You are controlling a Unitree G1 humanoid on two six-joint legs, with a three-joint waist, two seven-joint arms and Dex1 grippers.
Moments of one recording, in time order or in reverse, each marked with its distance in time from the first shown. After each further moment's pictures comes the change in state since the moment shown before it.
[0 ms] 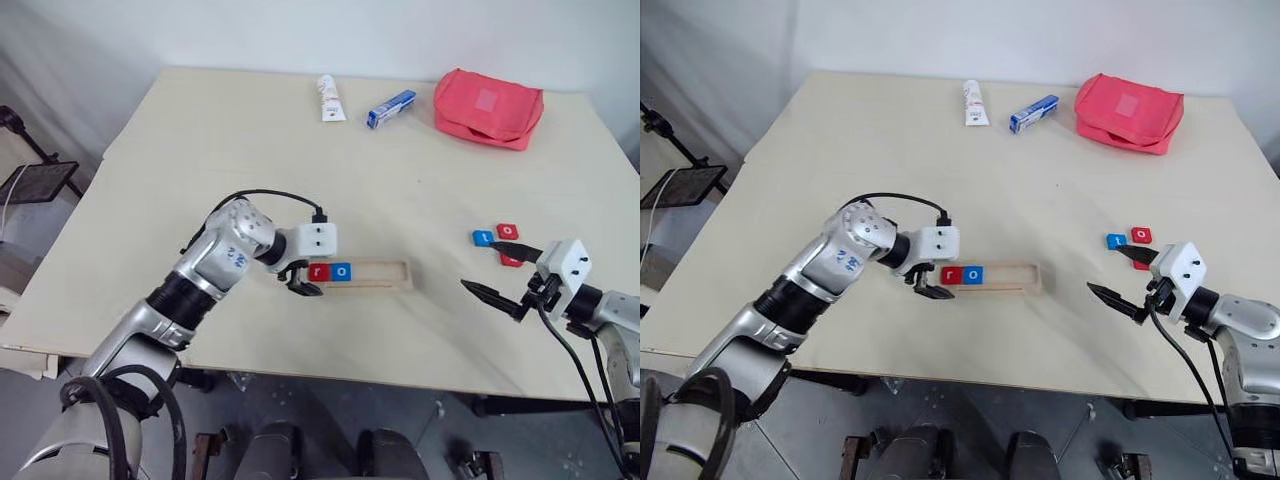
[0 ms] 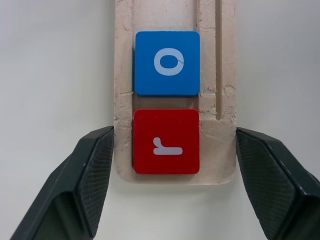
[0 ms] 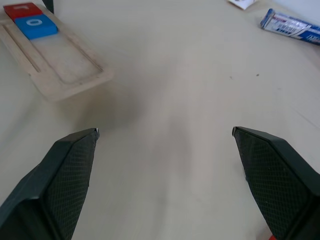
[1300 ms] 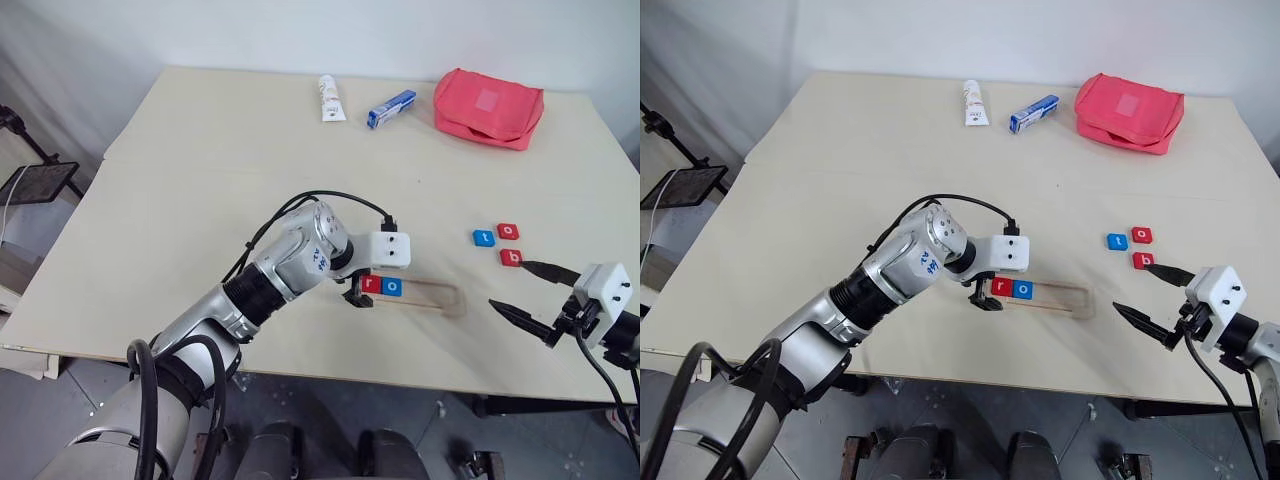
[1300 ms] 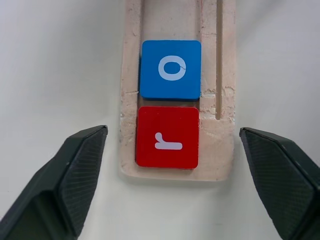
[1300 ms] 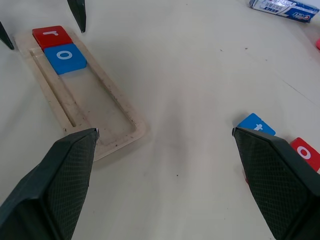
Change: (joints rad) left arm -0.107 -0.253 -0.111 0.023 0.102 0.223 0.033; right arm 0.161 -0.034 -0.120 -0.054 0.047 -0.001 0.054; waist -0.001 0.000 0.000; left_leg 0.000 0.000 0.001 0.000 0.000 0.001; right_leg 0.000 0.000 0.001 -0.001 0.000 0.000
